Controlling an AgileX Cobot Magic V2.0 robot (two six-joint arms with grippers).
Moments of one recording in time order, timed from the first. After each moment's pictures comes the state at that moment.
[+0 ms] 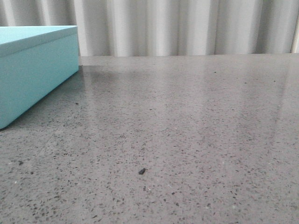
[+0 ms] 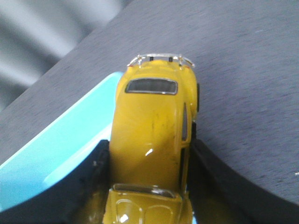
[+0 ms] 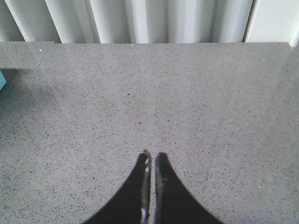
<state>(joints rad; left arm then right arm) -0.19 1.65 -2.01 -0.13 1.27 0.50 0.08 0.67 -1.14 -0.04 0.97 0.09</state>
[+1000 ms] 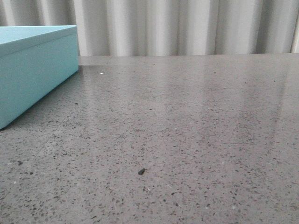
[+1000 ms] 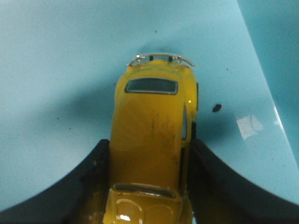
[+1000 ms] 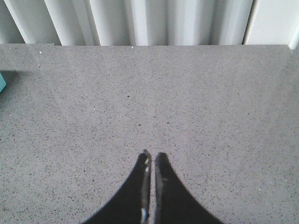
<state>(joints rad) 0.01 1.72 -1.48 -0.22 1.10 0.44 0.08 0.67 -1.14 -0.04 0.96 0.09</state>
